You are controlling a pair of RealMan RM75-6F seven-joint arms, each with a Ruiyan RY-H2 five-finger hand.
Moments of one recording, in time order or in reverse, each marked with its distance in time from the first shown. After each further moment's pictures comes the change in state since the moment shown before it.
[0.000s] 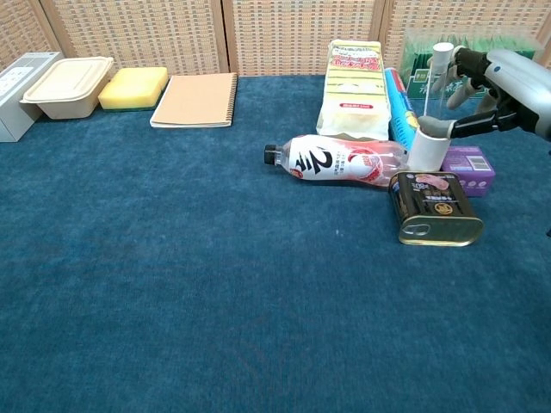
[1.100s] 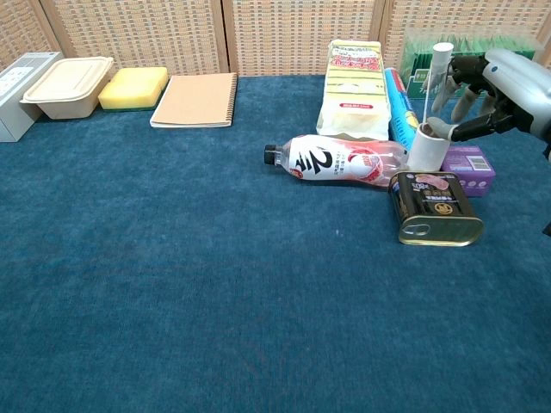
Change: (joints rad) left arm -0.004 0.009 0.005 -0.010 -0.002 -0.020 0.003; right arm 0.020 -0.036 -0.011 0.058 0.001 0.034 -0.006
